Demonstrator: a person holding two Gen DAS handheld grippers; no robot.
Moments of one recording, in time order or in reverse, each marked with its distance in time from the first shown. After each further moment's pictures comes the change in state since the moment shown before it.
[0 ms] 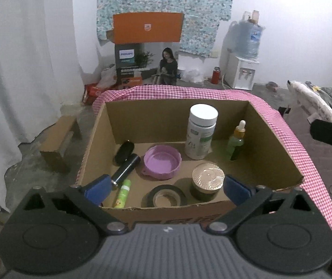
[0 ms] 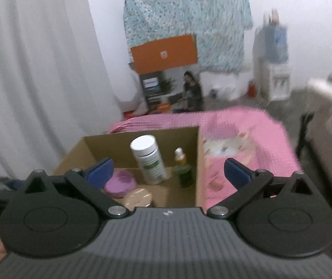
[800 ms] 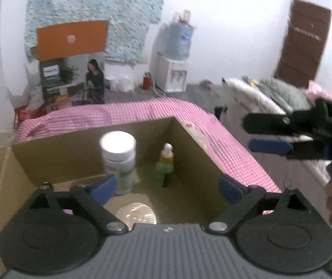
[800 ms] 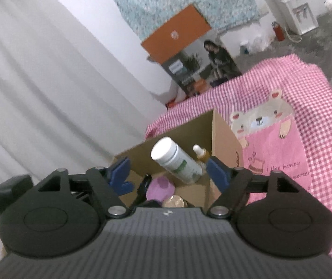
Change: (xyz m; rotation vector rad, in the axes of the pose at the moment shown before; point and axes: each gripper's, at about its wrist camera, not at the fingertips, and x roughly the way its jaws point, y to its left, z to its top) left arm 0.049 -0.046 0.036 0.131 -0.048 -0.329; right arm 0.059 -0.104 0.007 0.460 0.103 0.355
